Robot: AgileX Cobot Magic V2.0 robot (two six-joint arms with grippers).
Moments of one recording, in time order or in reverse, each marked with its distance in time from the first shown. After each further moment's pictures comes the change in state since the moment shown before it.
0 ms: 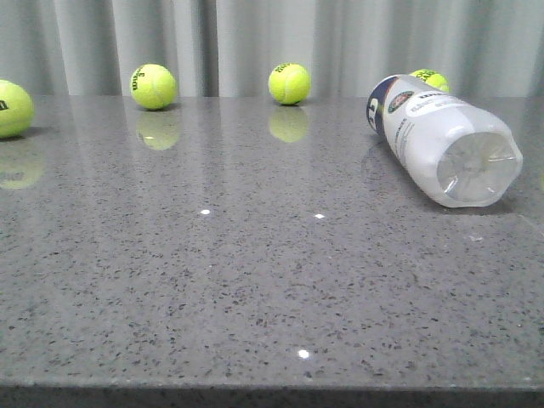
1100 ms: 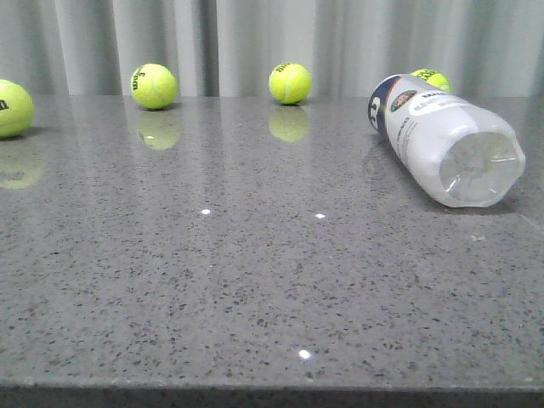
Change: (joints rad) left arm 0.000 0.000 0.000 0.000 0.000 0.000; right arm 0.000 0.517 -0.855 0.078 0.894 0.000
